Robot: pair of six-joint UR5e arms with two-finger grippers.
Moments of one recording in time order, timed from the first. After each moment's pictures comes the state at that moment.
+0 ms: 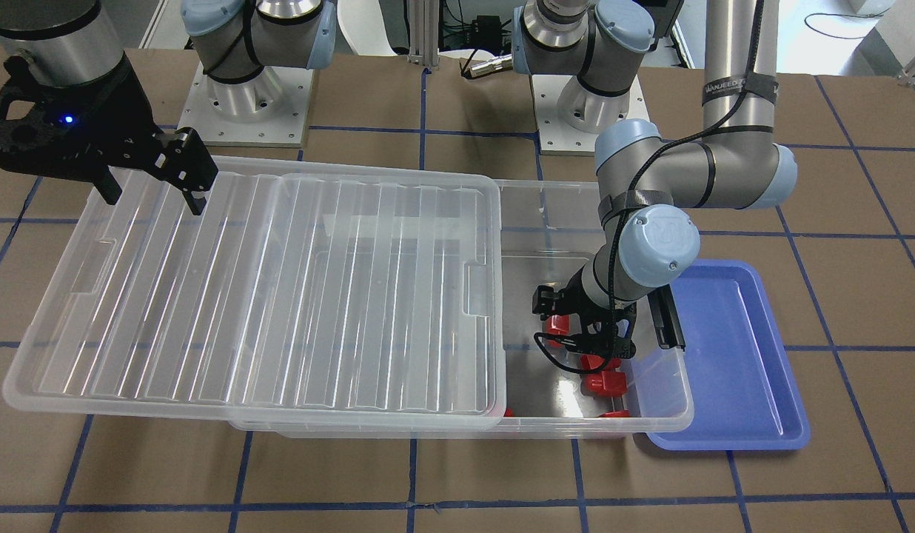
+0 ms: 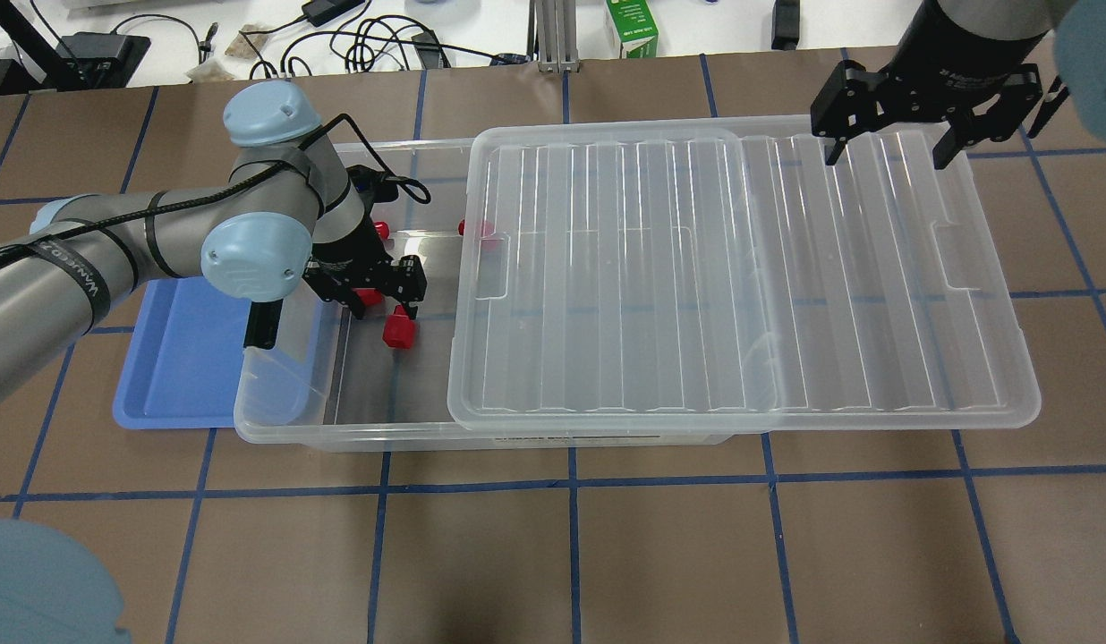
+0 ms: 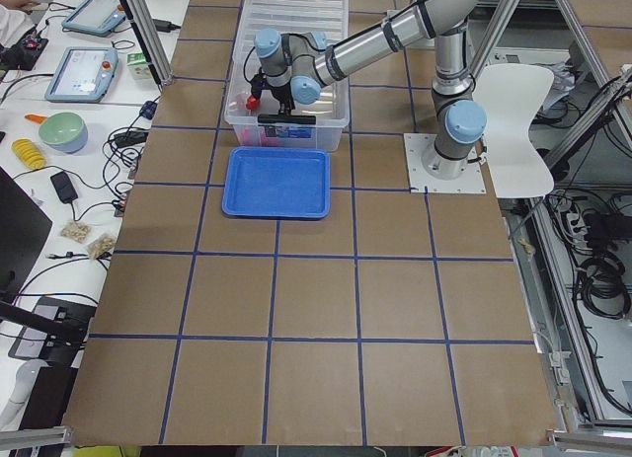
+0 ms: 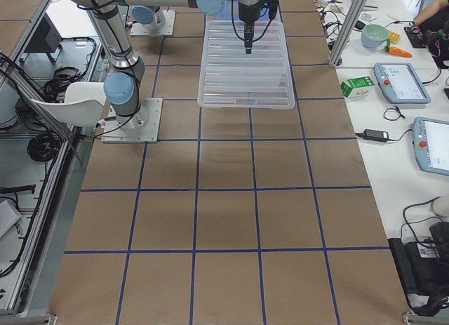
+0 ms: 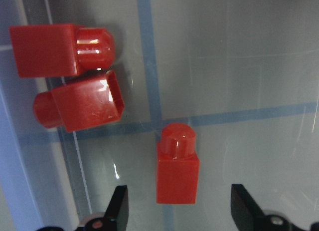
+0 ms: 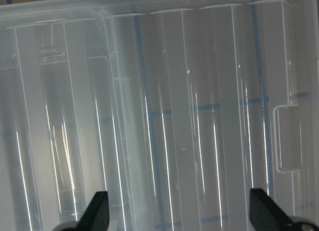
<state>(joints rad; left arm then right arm) -1.56 -1.94 -1.81 -1.14 1.51 0.10 1.52 -1.57 1.56 -1.65 -1.59 0.07</state>
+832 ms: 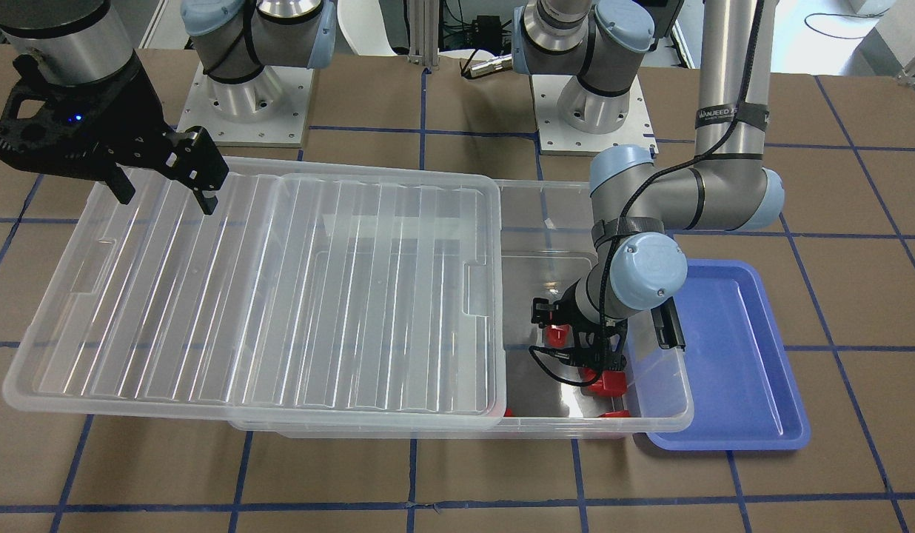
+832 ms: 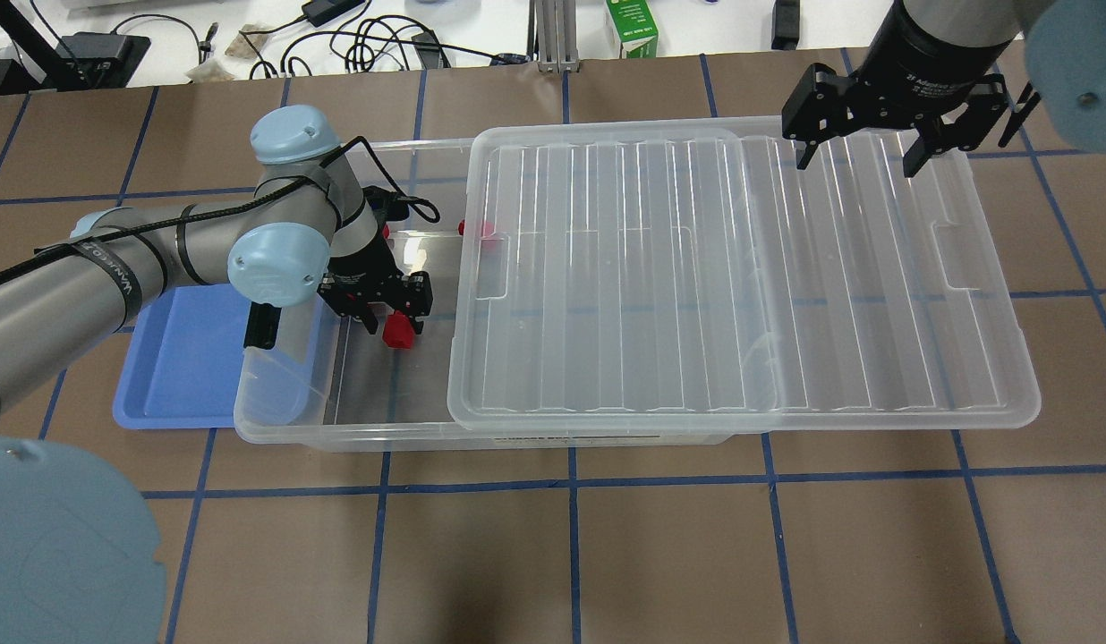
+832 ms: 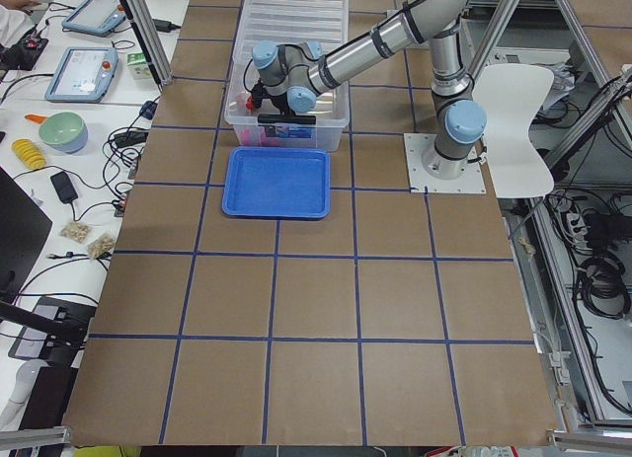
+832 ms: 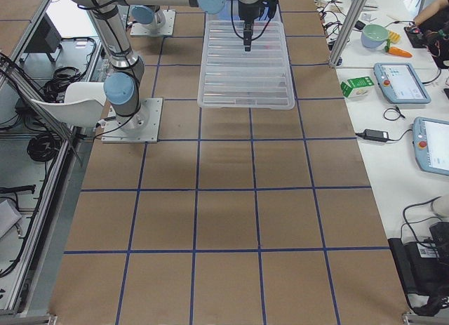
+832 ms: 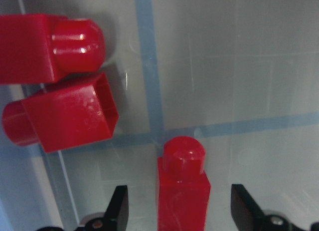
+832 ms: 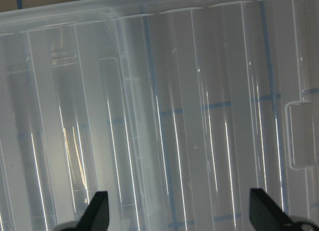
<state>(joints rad) -1.56 -2.00 -1.81 -1.12 1.51 0.10 1.52 -1.57 1.55 -1.65 -1.57 0.10</state>
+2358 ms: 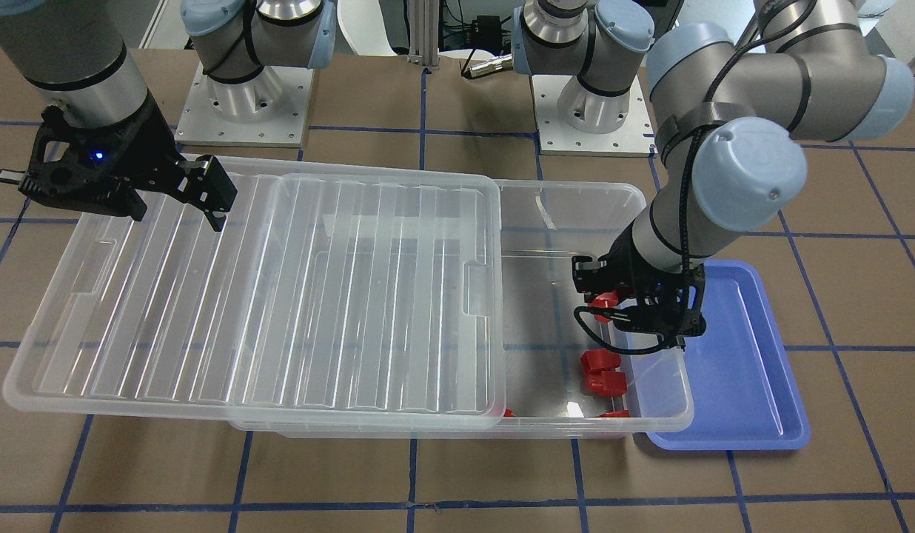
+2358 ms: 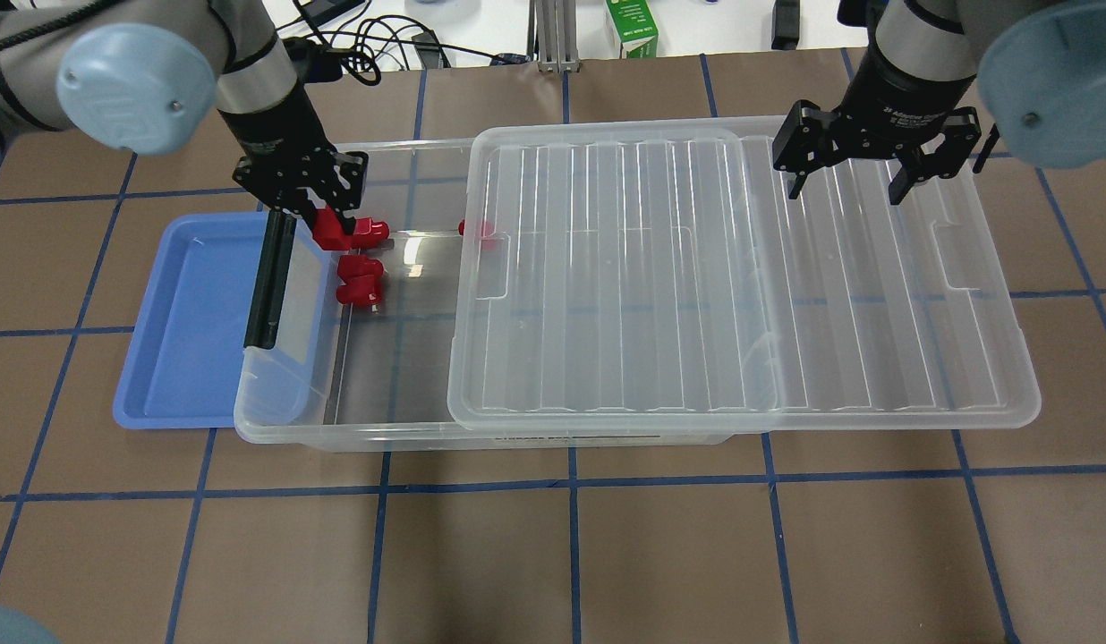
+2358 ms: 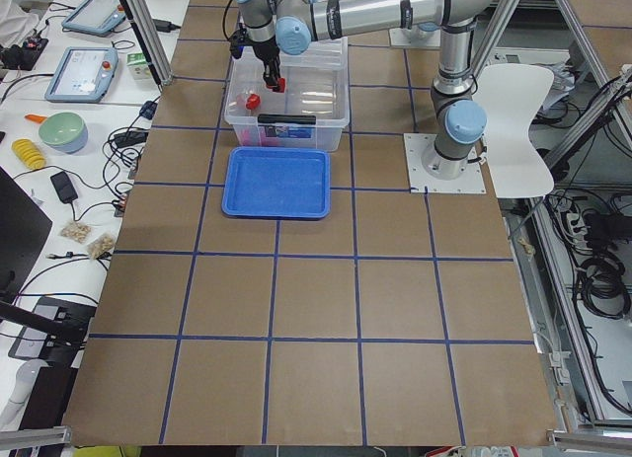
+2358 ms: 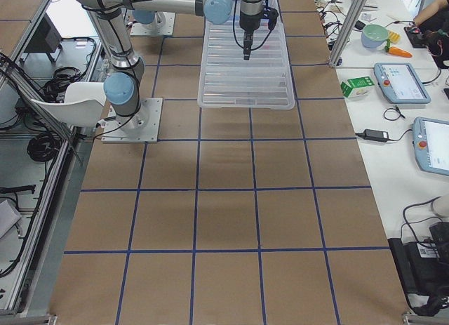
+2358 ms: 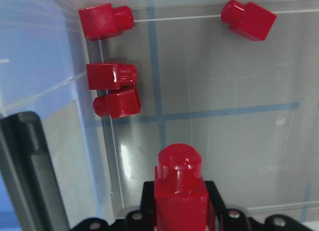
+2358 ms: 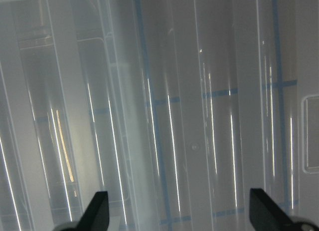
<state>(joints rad) -1.51 -1.83 -1.45 -1.58 1.56 0.10 1.52 -1.52 1.60 -1.66 -1.58 0.09</state>
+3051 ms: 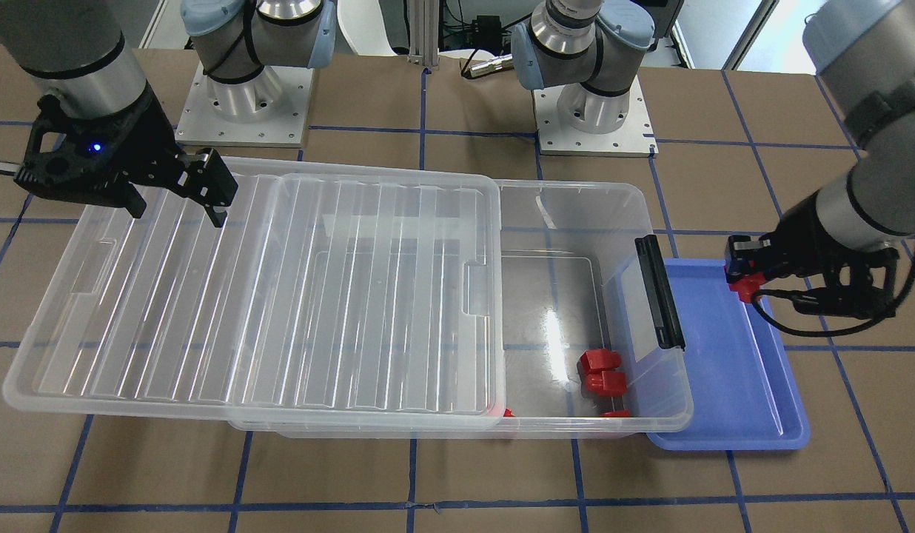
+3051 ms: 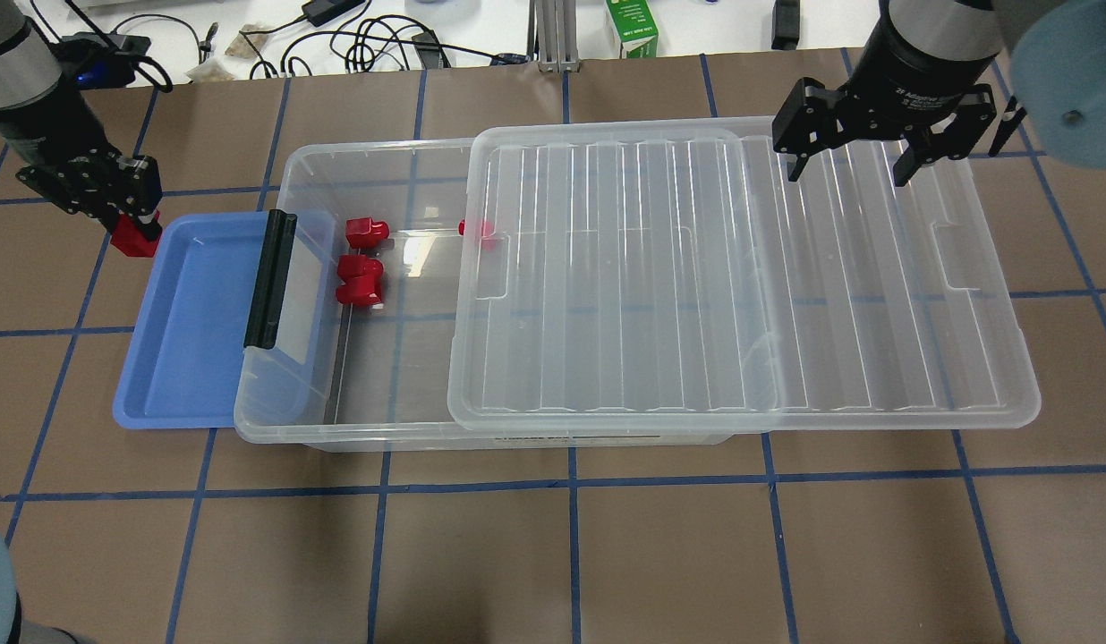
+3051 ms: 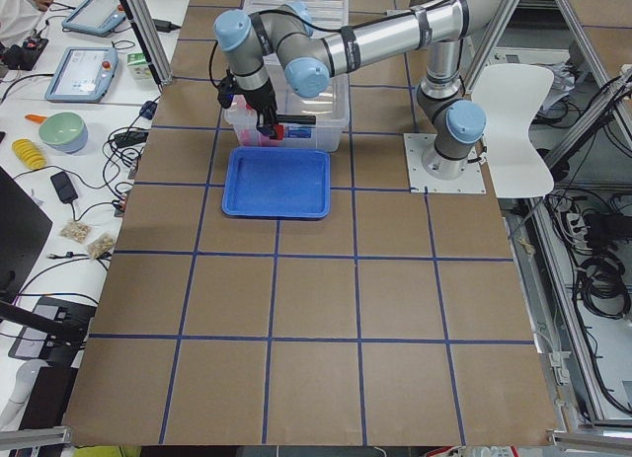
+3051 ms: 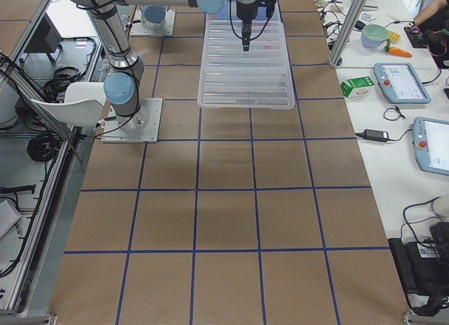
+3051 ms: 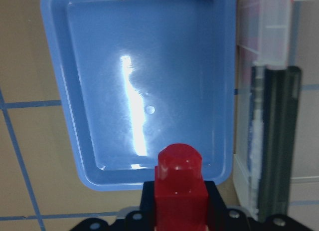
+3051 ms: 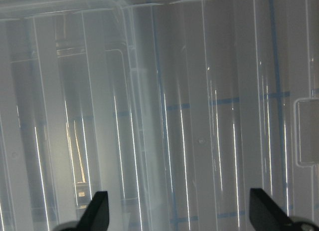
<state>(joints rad) -1.18 -1.87 -1.45 -1.58 1.65 0.46 1.54 -1.59 1.57 -1.65 -1.57 0.08</state>
